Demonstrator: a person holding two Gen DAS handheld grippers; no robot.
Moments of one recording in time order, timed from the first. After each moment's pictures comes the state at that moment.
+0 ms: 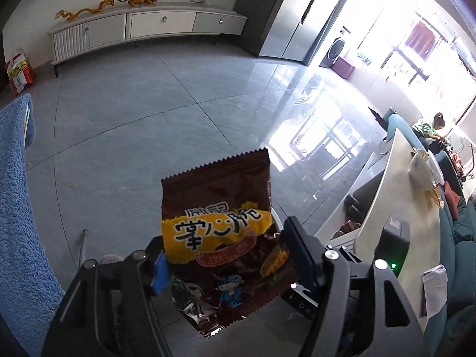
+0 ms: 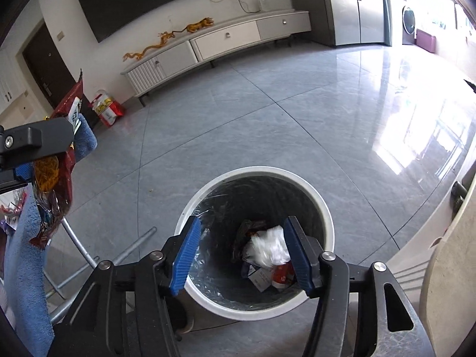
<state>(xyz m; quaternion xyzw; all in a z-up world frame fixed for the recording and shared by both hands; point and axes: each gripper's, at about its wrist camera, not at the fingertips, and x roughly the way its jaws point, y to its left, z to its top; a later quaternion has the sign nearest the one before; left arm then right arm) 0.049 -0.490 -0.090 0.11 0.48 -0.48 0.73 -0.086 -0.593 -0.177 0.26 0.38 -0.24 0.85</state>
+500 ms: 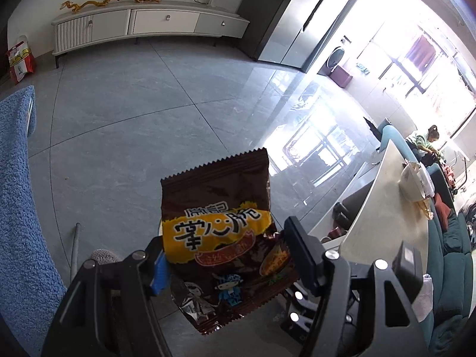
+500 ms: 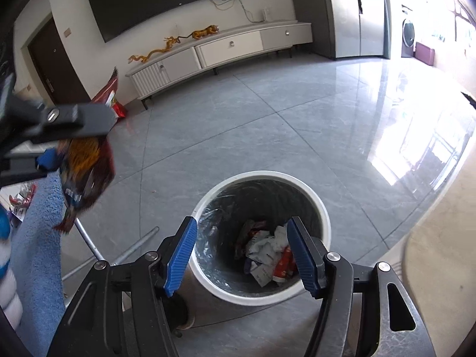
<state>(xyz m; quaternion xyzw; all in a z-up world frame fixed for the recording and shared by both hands) 0.060 -0.483 -0.079 0.08 0.49 -0.48 0.72 -0.103 -0.565 -0.143 0.24 0.37 -0.26 0.86</state>
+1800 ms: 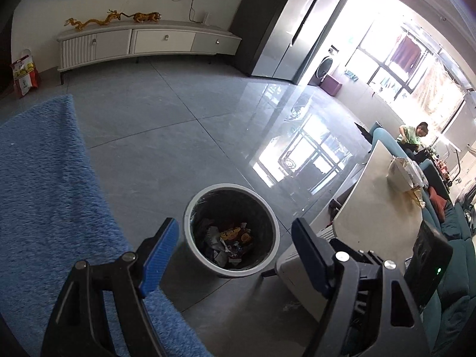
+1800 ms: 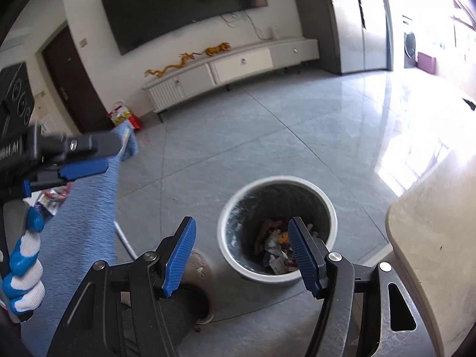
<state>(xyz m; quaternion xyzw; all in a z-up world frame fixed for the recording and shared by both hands) 0.054 -0.369 -0.035 0.07 0.44 -0.50 0.74 -0.126 -0.502 -0.086 0.22 0.33 -0.23 0.89</state>
